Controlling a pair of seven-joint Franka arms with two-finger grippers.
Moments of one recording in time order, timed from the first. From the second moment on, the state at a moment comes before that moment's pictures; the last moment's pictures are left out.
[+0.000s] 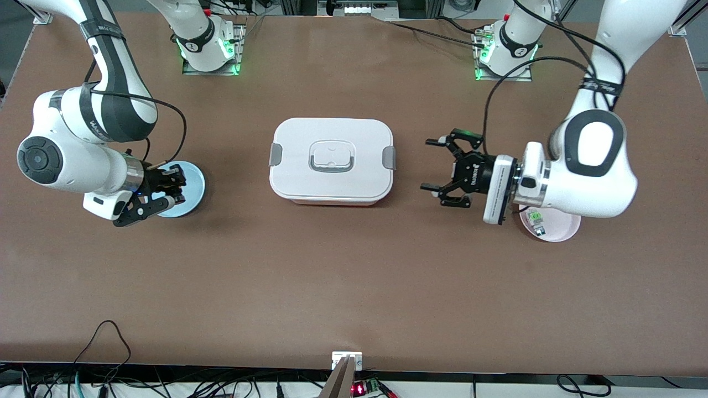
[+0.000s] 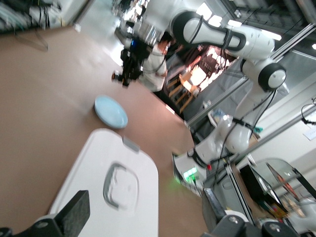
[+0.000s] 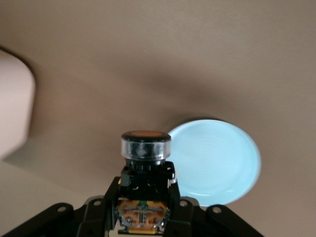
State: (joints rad) left arm 0.14 0.43 -0.38 -1.59 -1.06 1.64 1.12; right arm -0.12 0.32 0.24 -1.77 -0.05 1.85 -0.32
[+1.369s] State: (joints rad) left arm 0.10 0.35 -0.36 -1.24 -0.06 1.23 0.10; right arm -0.28 0.32 0.24 -2.18 -0.14 2.34 -1.24
